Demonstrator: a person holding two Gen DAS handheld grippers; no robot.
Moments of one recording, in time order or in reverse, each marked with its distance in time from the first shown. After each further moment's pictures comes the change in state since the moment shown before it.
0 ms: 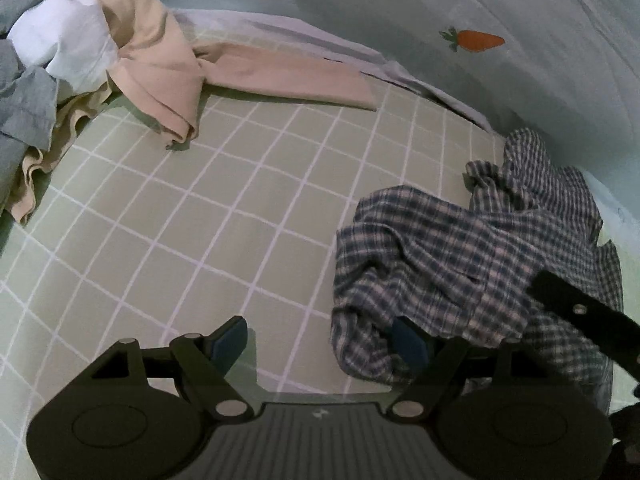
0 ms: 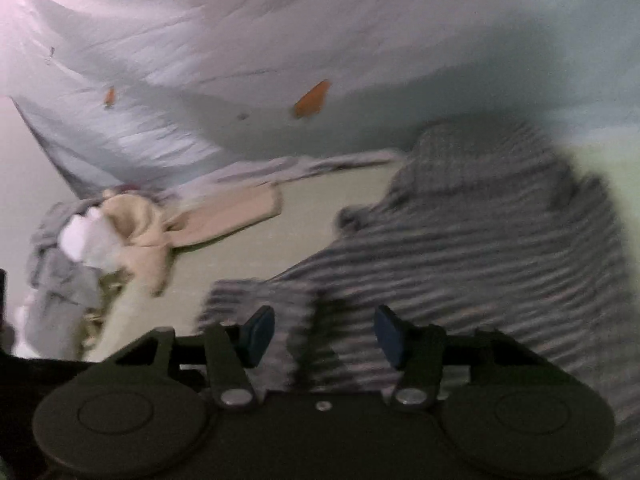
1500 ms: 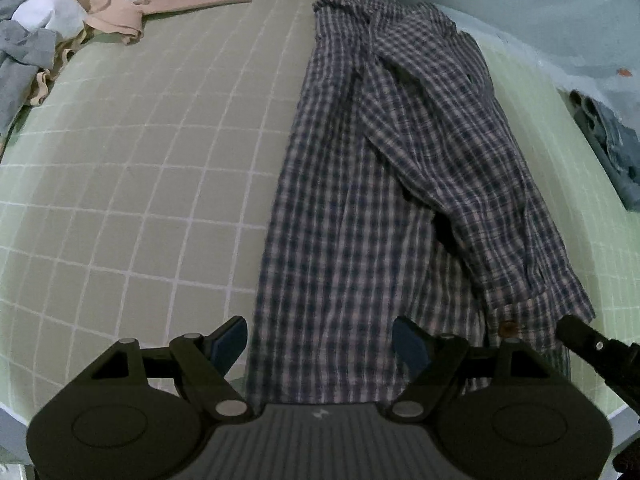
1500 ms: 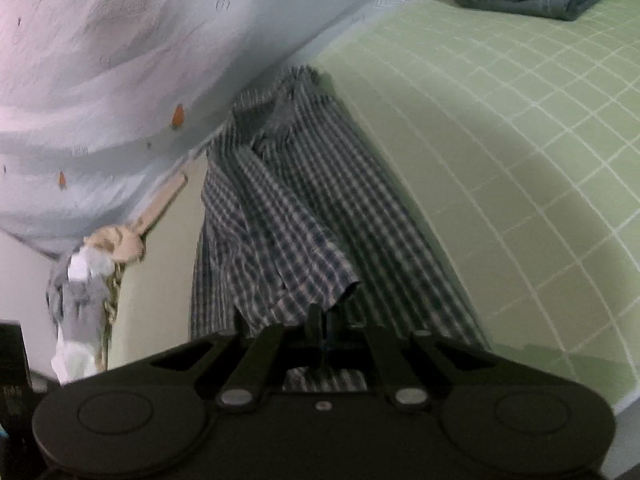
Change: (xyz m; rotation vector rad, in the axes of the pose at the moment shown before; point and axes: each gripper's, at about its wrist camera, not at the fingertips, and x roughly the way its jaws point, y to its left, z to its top) left arm -0.116 -0.053 -0.218 0.263 0.126 -0.062; right arm -0.262 -0.048 -0.202 0.473 -0.017 -0.195
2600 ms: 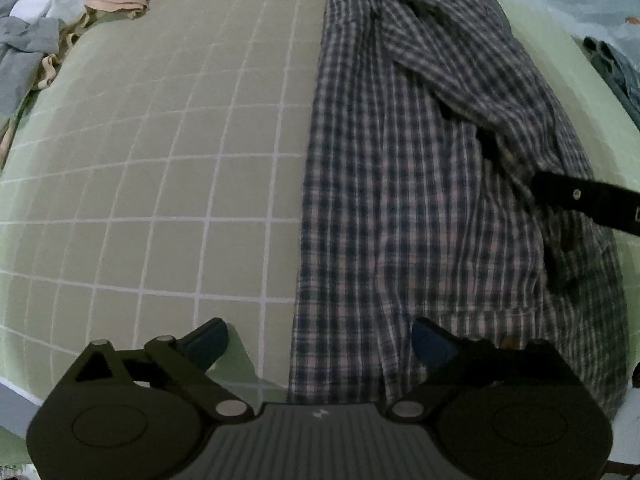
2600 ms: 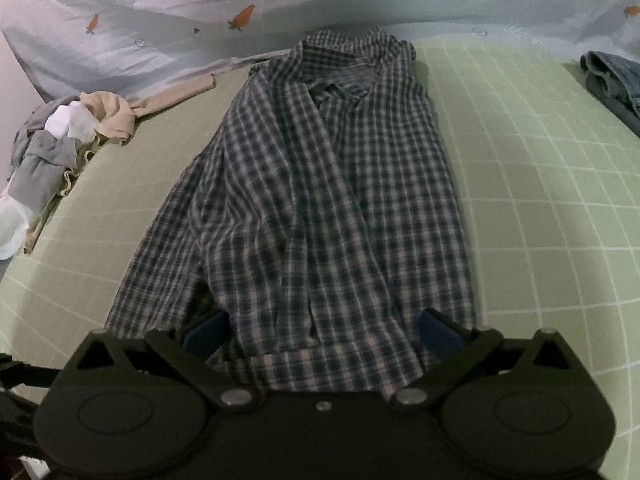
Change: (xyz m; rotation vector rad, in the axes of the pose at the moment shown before) left arm 0.020 0.021 -0.028 0.079 0.077 0.093; right arm 0.072 0.041 0.018 -0.499 0.096 -0.085
